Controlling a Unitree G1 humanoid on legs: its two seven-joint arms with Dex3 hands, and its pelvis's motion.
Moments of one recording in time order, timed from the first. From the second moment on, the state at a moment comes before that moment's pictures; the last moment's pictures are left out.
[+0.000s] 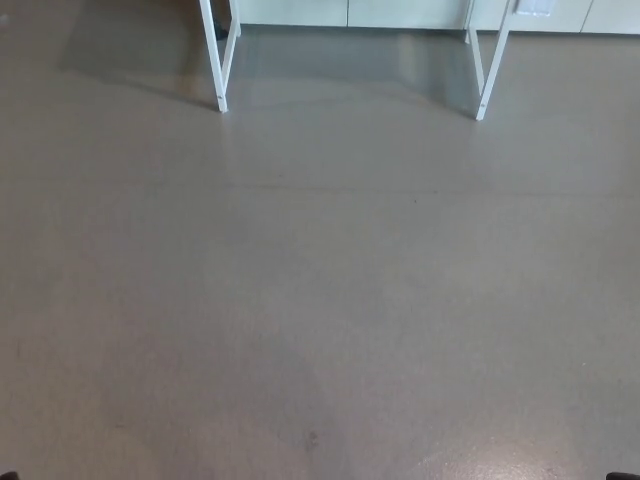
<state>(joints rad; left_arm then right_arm) 0.40 0.31 0.33 0.36 -0.21 0.04 -0.25 0.06 -0.32 -0.25 0.96 0.07 -0.21 0.25</state>
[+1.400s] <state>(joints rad) 0.45 0.33 0.31 0.36 -0.24 0.05 -0.31 0.08 -0.32 -0.22 1.03 0.09 -0.33 0.31</state>
